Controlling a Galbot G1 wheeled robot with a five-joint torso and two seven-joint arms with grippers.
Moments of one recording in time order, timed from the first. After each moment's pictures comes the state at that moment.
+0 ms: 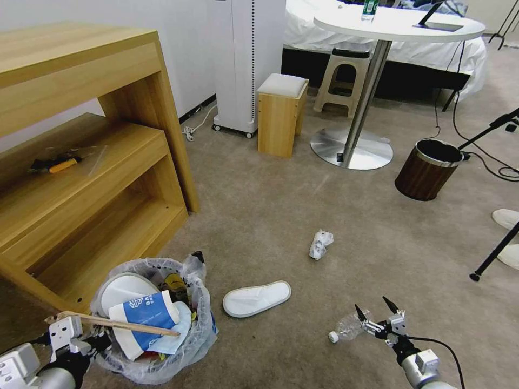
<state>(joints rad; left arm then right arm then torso) 2.02 -1.17 -0.96 -2.43 -1.09 0.52 -0.44 -1.38 0.87 0.17 1.26 0.51 0.56 -0.03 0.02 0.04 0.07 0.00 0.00</state>
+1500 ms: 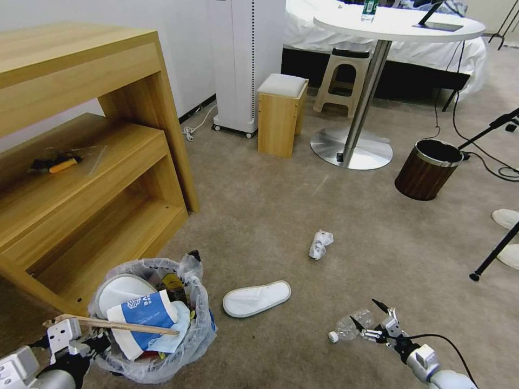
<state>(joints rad) 2.01 -1.20 -0.95 -2.42 -1.08 0.52 -0.44 -1.18 0.86 0.06 0.95 0.40 0.71 -0.31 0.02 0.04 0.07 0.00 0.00</state>
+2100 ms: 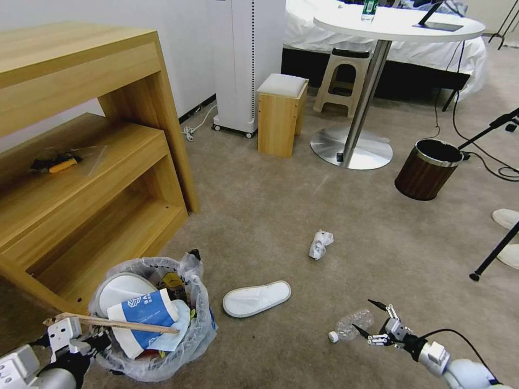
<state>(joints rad) 2.00 -1.20 -0.95 -2.42 -1.08 0.52 -0.44 -1.08 0.88 0.21 0.81 0.24 0.81 -0.68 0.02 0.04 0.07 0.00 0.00</state>
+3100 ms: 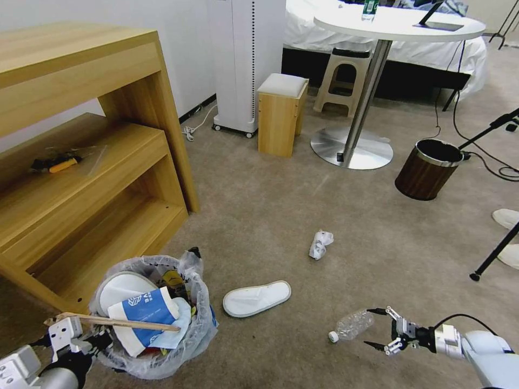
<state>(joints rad) 1.99 -1.23 -0.95 -2.42 -1.07 0.51 -0.44 -0.83 0.90 0.25 0.53 0.28 0.82 -1.29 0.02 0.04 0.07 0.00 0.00</state>
